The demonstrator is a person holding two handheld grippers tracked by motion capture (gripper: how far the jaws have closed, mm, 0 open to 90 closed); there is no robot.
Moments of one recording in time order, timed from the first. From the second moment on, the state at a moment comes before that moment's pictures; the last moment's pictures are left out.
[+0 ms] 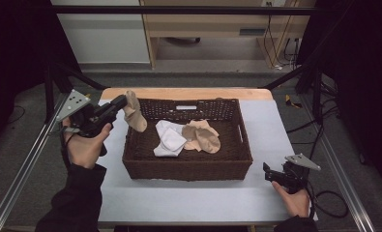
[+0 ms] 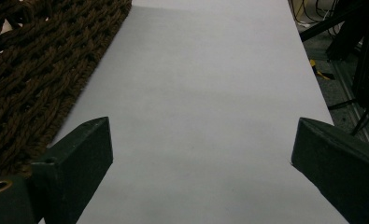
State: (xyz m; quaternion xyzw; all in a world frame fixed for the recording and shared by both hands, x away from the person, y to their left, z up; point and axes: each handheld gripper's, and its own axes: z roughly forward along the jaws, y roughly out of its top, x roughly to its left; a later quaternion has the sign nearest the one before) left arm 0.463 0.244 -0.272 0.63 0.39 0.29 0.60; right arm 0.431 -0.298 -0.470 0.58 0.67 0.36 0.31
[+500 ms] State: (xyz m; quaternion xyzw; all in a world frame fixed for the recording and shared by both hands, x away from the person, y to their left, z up) left arm 0.445 0.306 -0.287 0.61 0.43 0.31 0.59; right arm 0.431 -0.298 -0.470 0.58 0.67 0.36 0.31
